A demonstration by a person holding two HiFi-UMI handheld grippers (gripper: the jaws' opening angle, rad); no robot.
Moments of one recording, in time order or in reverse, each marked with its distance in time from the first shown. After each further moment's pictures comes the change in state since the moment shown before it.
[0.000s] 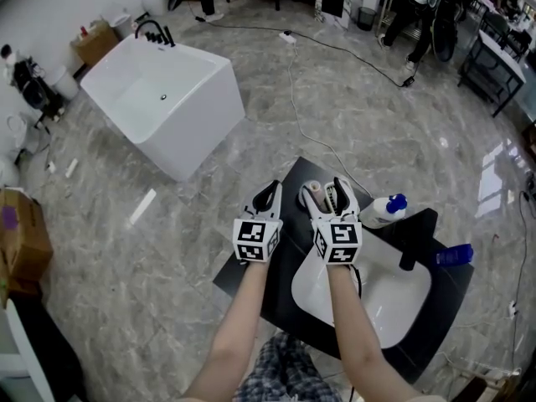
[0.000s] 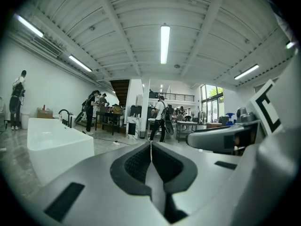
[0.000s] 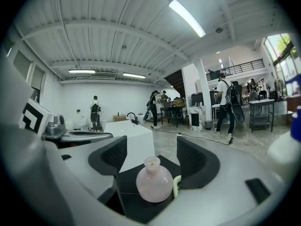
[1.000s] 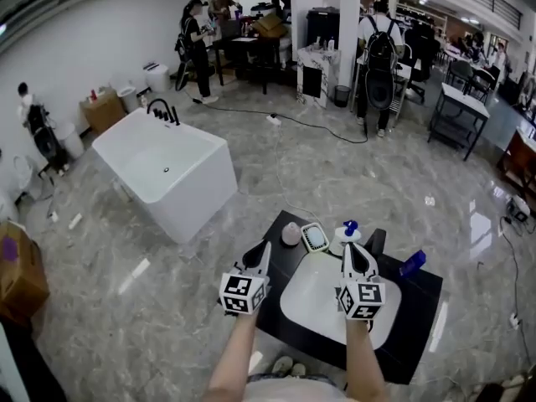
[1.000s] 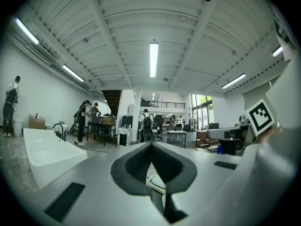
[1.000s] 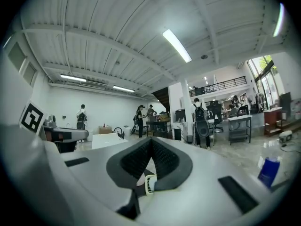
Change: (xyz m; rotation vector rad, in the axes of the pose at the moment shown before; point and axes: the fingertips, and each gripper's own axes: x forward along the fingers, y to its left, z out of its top) left arm -0.177 -0.106 0.139 0.032 -0.099 -0.098; right arm -0.264 -0.023 0.128 -0.013 -0.151 -0.192
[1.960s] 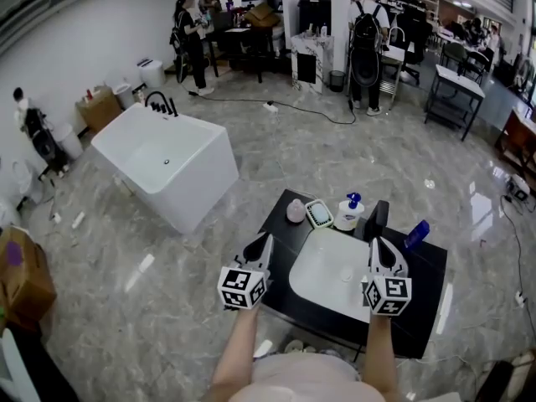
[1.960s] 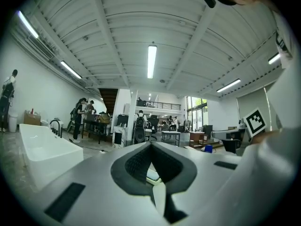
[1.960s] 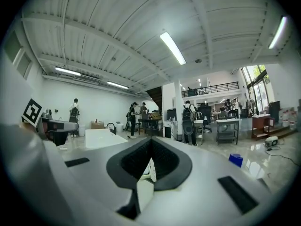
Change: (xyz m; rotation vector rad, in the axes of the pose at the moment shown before) left arm -0.056 -0.016 -0.005 -0.034 0.006 -0.064; right arm -0.086 -0.029 -0.009 -0.028 0.036 -0.107
